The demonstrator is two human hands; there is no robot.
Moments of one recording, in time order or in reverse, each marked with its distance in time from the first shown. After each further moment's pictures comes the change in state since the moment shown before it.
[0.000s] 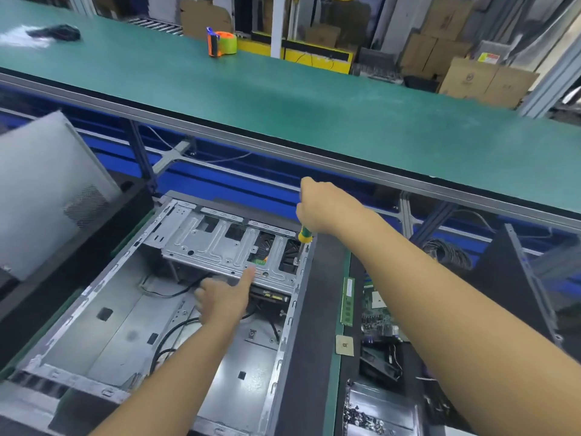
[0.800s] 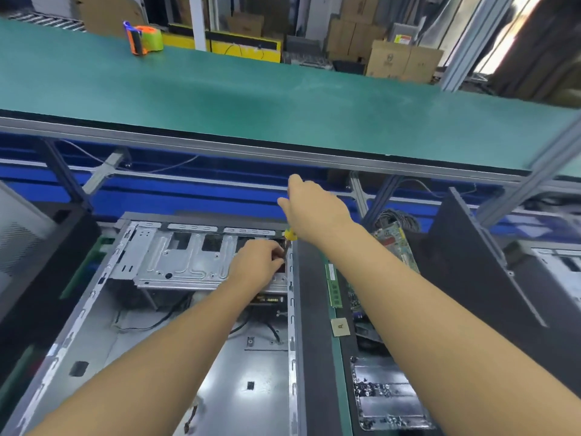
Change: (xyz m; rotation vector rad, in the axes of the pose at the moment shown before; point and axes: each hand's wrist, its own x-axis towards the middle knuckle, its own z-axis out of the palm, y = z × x) left_hand 0.036 0.073 0.039 0.529 -0.375 0.948; right_hand -0.017 -0.010 0.022 -0.014 0.248 0.158
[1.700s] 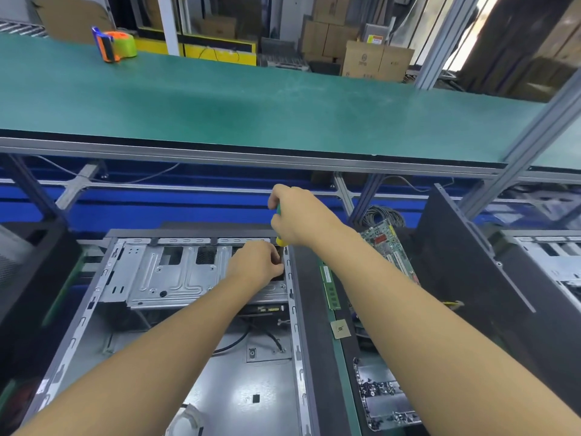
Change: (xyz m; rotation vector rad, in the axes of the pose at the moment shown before) left_hand 0.013 0.006 -0.012 0.090 -0.100 -0.002; right_hand 0.009 -0.012 0.002 0.200 -0.080 0.049
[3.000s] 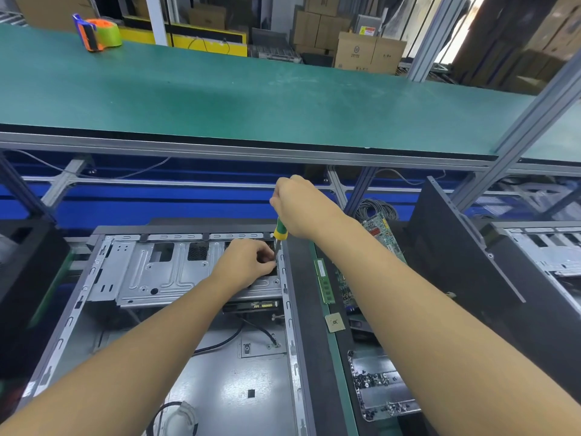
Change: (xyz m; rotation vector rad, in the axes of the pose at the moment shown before) left_hand 0.005 -0.027 0.009 -0.209 -0.005 0.209; right_hand 0.000 0.006 -0.010 -0.160 -0.045 -0.012
